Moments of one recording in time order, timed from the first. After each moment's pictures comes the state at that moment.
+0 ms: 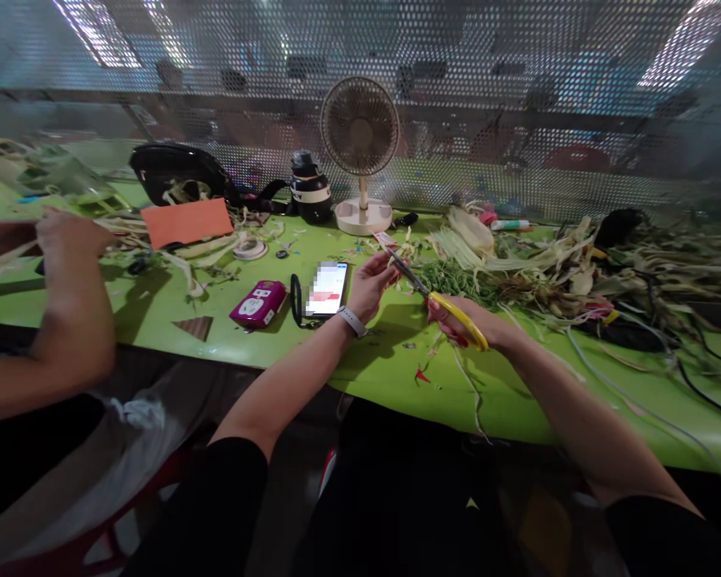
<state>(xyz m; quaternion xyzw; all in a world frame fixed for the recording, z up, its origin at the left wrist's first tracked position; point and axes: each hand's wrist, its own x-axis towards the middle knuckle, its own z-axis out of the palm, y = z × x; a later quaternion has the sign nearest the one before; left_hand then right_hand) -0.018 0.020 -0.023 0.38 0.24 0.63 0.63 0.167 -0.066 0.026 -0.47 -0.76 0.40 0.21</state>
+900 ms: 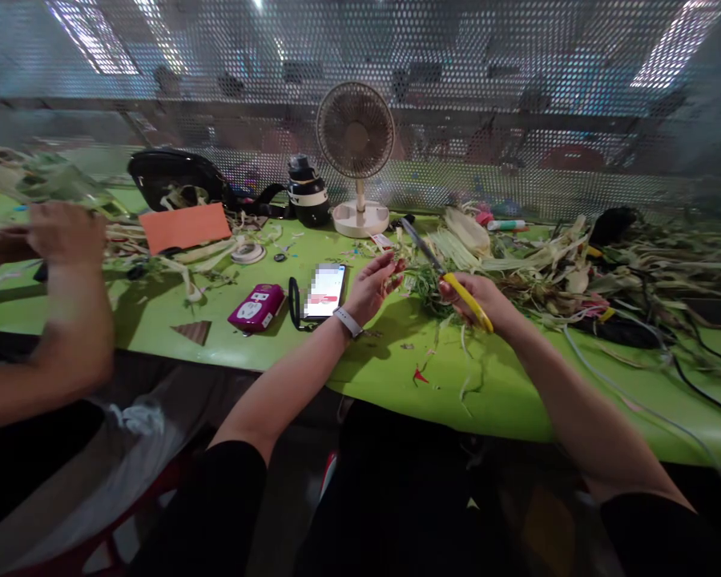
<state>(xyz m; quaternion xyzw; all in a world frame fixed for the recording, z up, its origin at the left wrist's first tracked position) -0.021 0.018 -0.017 0.33 0.27 0.57 0.70 0.180 -0.058 0.037 -0.55 -0.72 0.30 0.31</state>
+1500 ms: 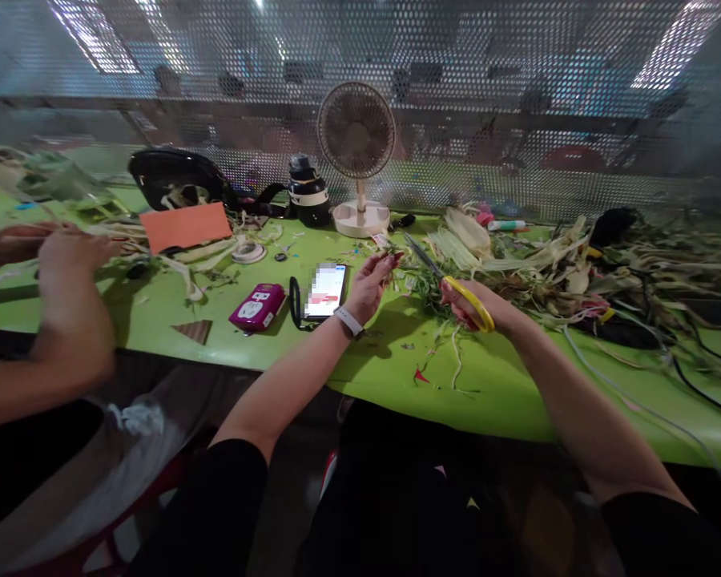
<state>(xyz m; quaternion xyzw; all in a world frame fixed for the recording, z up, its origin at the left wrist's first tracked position) -0.018 0.023 -0.019 0.33 0.26 0.62 0.66 0.189 -0.052 0.030 -0.56 -0.67 0.42 0.24</state>
